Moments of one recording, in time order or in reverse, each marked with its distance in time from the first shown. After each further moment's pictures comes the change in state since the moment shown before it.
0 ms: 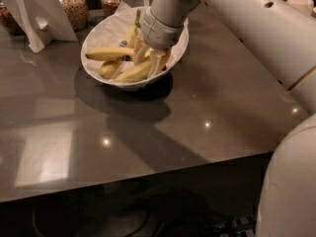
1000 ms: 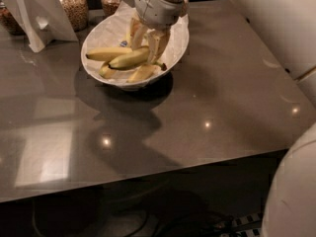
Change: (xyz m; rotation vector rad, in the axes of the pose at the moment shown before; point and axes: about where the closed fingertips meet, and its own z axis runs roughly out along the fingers) arm -0.024 -0.016 -0.055 0.033 0.026 -0.051
